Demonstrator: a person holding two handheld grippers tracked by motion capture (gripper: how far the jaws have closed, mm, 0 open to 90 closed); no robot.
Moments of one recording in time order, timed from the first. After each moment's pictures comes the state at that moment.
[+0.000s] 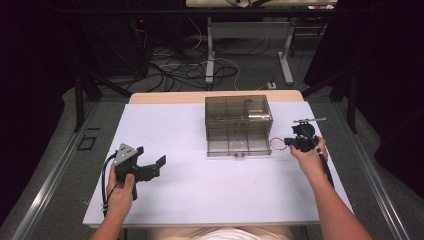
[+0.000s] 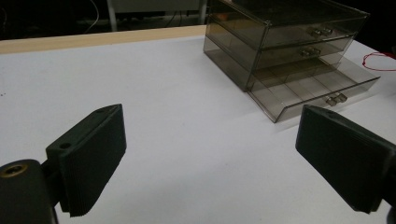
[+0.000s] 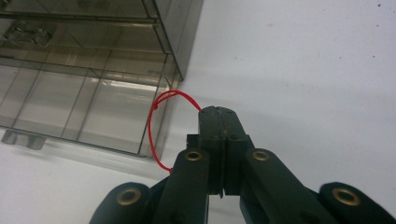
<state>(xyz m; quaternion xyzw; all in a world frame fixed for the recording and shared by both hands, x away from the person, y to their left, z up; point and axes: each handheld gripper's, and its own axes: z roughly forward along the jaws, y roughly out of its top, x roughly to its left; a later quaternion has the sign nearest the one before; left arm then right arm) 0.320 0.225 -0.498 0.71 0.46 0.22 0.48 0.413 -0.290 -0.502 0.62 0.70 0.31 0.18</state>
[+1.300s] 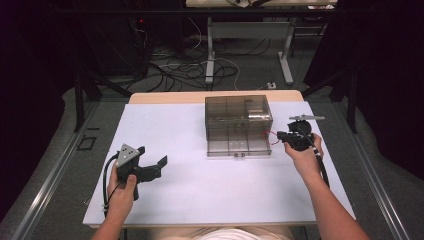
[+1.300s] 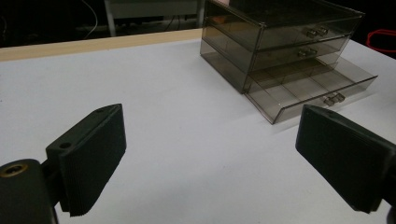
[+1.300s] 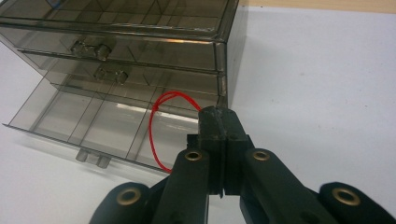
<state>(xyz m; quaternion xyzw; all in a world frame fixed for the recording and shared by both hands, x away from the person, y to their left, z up) 0.319 0.222 -0.500 0.71 0.45 0.23 0.49 0.401 -0.266 -0.477 0.57 0.70 0.37 0.20</state>
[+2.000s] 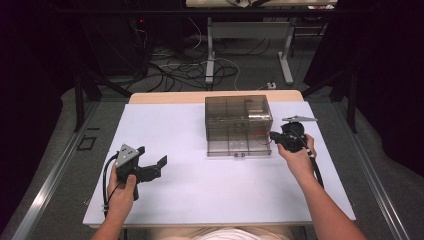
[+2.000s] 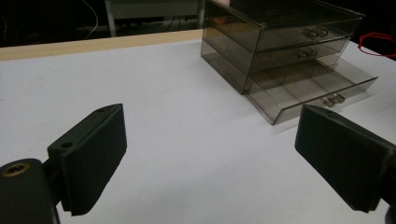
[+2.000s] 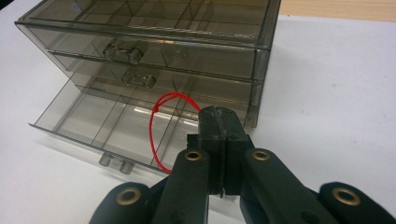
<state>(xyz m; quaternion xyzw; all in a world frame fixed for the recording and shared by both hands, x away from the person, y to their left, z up) 0.319 0.222 -0.500 0.71 0.45 0.23 0.49 0.401 -0.249 -0.482 0.55 0.71 0.40 0.20</state>
